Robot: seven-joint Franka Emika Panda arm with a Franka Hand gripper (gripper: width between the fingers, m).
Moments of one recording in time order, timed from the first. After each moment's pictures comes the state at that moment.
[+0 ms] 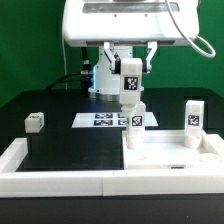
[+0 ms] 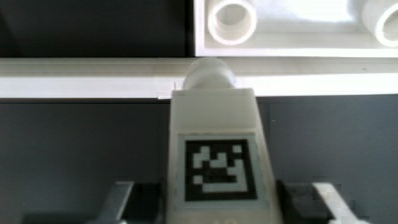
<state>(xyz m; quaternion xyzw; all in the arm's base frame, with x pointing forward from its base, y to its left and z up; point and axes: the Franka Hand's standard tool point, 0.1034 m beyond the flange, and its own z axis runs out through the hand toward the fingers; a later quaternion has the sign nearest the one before) 0.592 -0.010 0.163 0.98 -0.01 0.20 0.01</state>
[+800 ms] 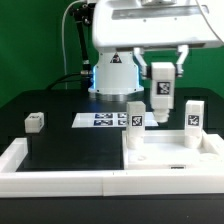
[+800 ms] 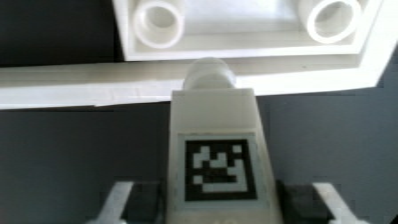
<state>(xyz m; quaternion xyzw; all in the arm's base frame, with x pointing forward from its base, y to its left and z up) 0.601 0.050 0.153 0.98 -0.03 0.20 -0.01</state>
